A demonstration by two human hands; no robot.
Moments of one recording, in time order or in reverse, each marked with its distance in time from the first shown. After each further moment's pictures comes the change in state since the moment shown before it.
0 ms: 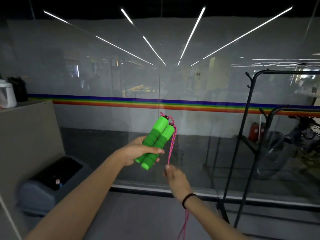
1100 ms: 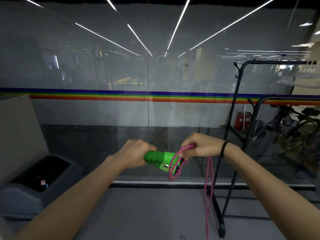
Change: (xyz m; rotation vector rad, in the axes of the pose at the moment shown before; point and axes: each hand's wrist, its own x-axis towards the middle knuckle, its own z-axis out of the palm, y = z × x) left_hand 0.005 -0.014 0.004 1.459 -0.023 0.356; right_hand 0.034 -0.053 -0.138 -0.409 -0.574 -0.224
